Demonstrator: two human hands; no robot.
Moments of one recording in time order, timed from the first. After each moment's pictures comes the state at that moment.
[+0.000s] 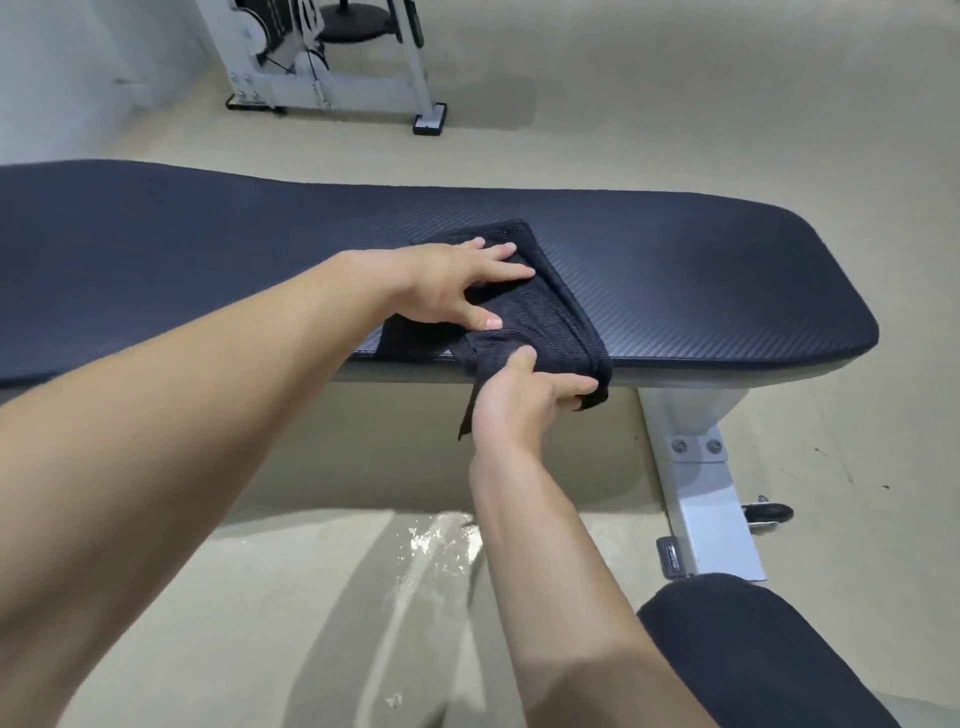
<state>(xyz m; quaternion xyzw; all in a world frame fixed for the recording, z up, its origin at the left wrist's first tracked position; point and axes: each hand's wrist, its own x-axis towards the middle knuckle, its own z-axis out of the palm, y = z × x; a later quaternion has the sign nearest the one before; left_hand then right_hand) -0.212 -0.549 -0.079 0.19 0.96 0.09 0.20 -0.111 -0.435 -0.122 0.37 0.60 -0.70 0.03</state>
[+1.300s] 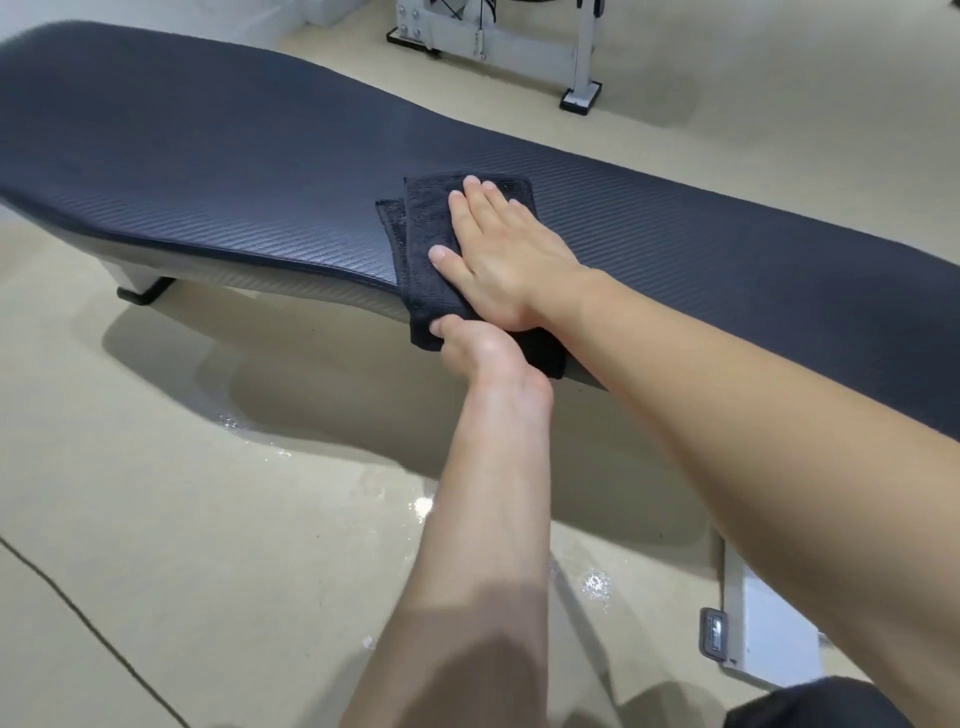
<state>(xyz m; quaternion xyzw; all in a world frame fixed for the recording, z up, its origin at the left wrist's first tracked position) -0.126 -0.518 -0.124 -0.47 0.12 0.83 -0.27 -0.201 -0.528 -0.110 -0.49 0.87 -0.02 0.06</state>
